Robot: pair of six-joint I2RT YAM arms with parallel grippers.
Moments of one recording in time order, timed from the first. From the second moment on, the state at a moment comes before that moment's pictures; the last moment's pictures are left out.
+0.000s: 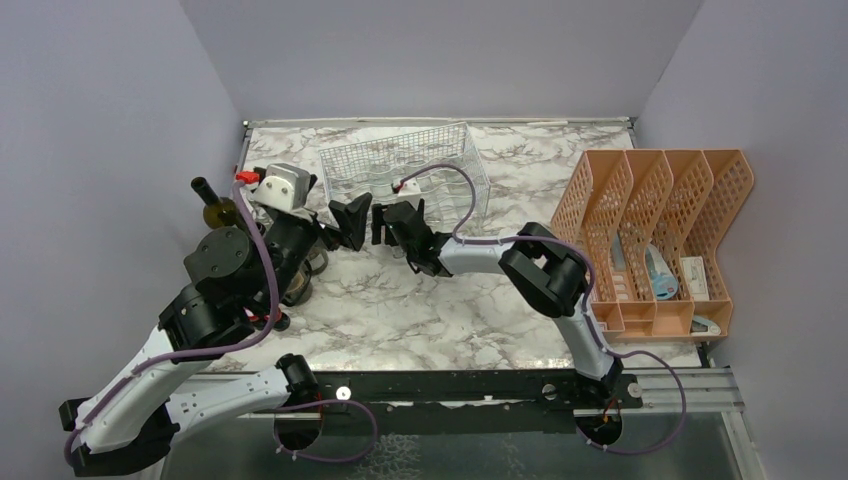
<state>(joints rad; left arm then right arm) -0.98 0.72 1.24 -0.40 -0.55 0.01 0.94 2.19 1.40 0.35 0.46 0.47</state>
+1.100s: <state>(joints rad) -0.99 0.70 1.48 -0.46 -0.71 0.20 0.99 1.98 1.67 0.27 -0.23 0.14</state>
